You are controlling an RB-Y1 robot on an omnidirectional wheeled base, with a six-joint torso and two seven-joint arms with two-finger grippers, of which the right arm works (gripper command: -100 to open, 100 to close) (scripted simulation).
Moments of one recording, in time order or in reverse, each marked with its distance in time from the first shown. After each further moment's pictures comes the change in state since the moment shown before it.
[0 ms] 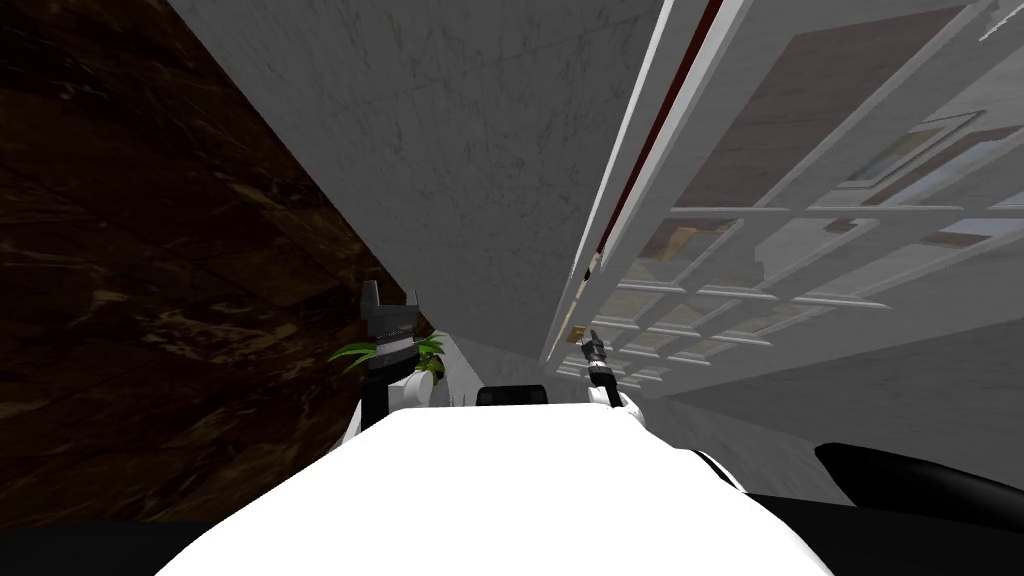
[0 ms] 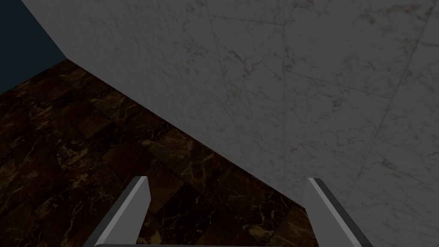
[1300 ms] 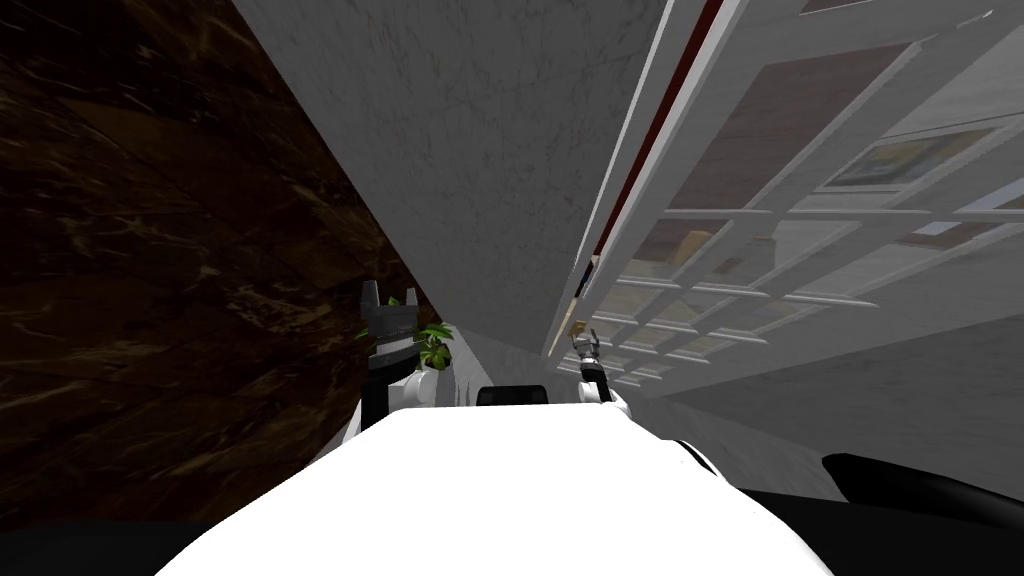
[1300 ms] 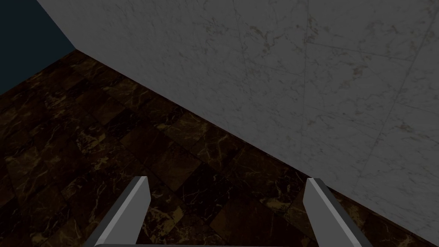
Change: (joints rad) arm -0.032 0.046 0.048 0.007 -0.116 0.024 -0.326
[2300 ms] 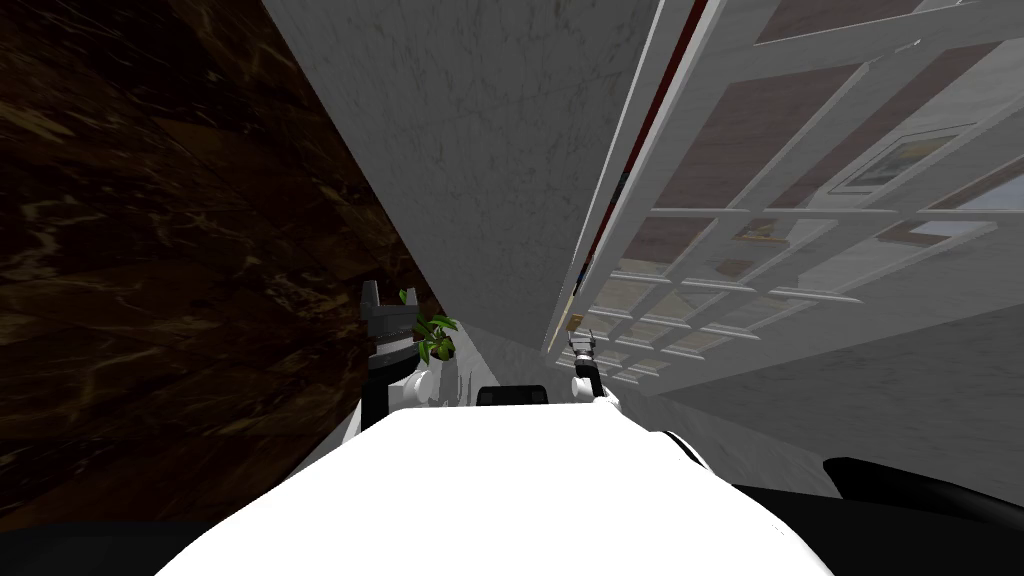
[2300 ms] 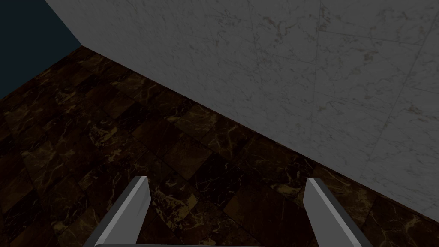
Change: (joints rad) arm -0.035 0.032 0.034 0.012 -0.105 0.017 -0.249
